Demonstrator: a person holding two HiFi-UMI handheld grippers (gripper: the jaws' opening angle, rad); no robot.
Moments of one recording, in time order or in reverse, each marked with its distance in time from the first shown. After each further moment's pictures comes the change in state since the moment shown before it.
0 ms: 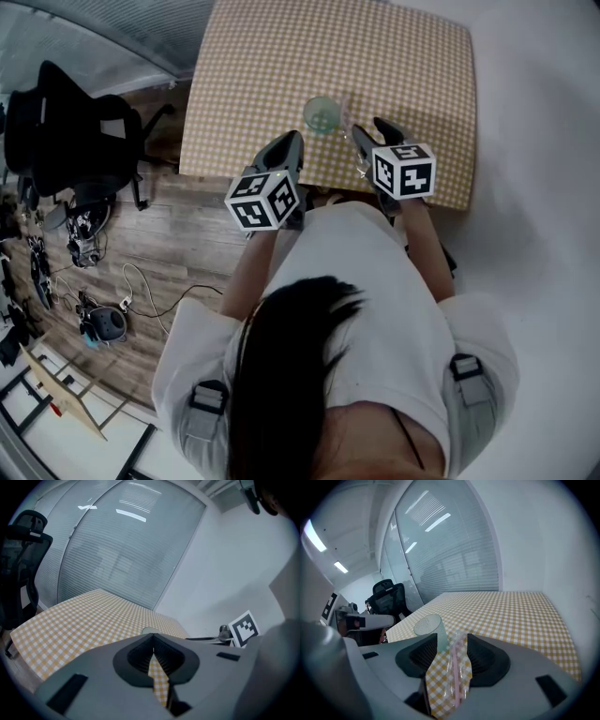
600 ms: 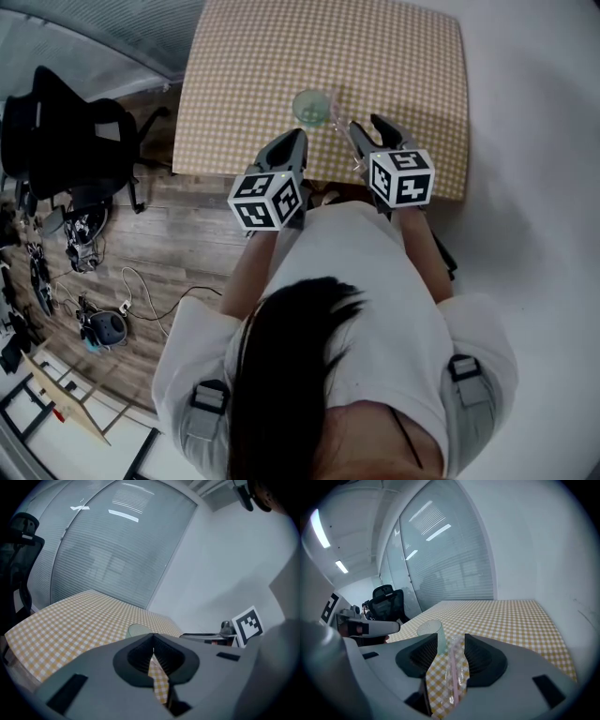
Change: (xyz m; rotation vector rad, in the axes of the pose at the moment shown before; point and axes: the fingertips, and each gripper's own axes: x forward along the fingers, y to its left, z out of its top) left arm 0.001 -0.026 -0.009 0.059 -0.005 -0.059; right arm -0.026 0.004 0.005 -0.017 -0.116 -0.042
